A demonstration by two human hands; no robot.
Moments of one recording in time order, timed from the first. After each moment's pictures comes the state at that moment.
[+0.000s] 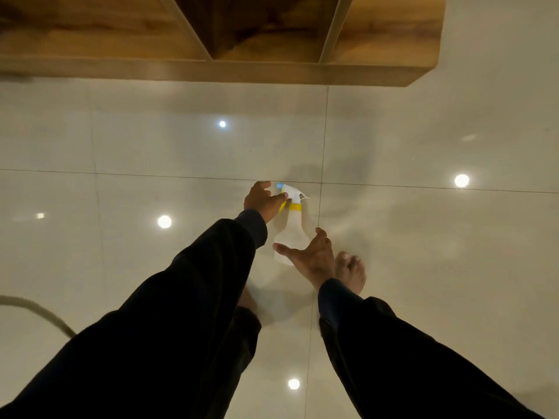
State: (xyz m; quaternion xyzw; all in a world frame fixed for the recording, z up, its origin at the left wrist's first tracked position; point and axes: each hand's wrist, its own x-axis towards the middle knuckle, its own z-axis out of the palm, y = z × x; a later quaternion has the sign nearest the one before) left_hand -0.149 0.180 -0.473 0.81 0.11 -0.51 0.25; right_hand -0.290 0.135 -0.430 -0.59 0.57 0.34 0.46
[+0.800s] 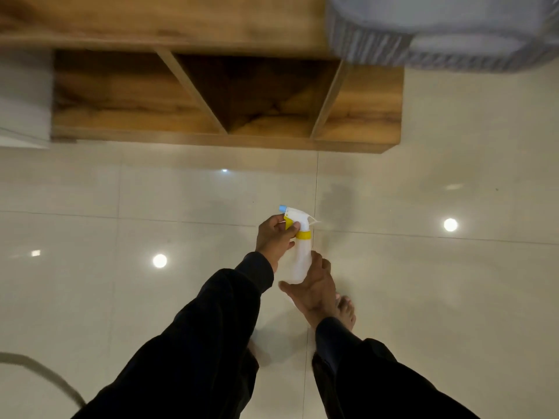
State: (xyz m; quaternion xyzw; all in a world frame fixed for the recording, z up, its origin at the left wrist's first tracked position) left_hand -0.149 0.148 -0.398 0.69 0.19 -0.50 0.49; right_hand -0.271 0.122 -0.381 -0.72 0.51 0.23 0.40
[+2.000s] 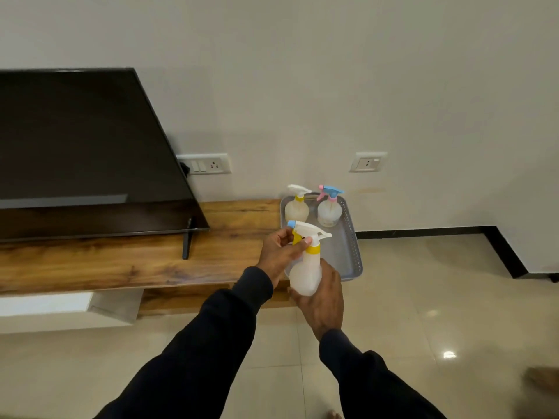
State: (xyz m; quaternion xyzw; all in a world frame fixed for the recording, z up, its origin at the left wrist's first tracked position) left_hand -0.018 0.050 0.130 0.64 -0.12 -0.41 0.63; right_hand -0.151 0.018 0.058 -0.76 0.45 -0.18 0.42
